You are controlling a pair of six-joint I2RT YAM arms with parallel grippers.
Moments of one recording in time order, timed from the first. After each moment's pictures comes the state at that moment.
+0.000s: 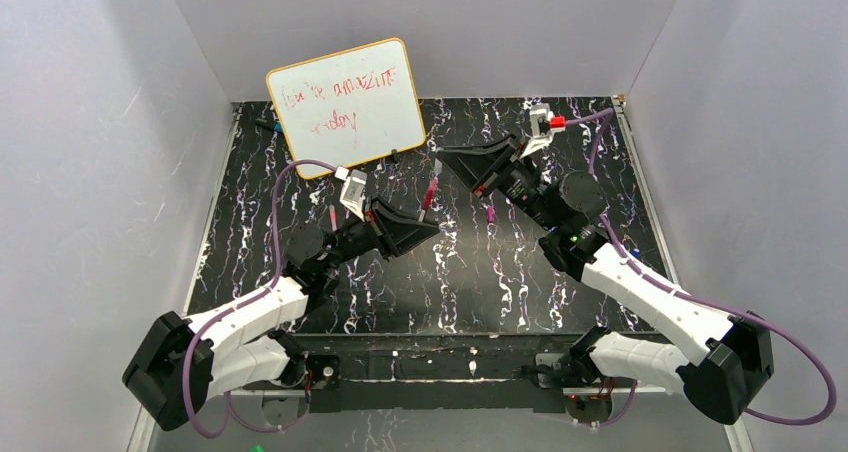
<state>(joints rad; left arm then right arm) -0.69 1.06 0.45 0.99 0.55 -0.81 0.74 1.08 0.87 0.62 -0.23 0.68</state>
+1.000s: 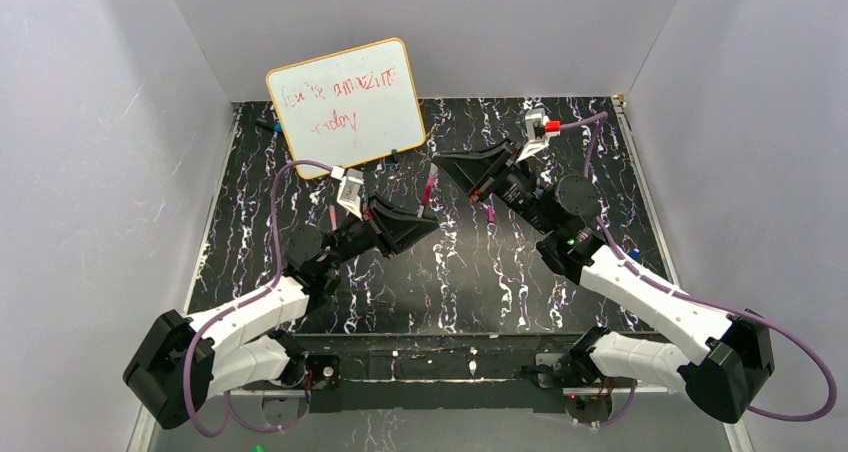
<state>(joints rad) -0.69 1.06 0.45 1.03 0.50 -0.80 0.77 1.07 0.85 0.62 -0.21 0.68</state>
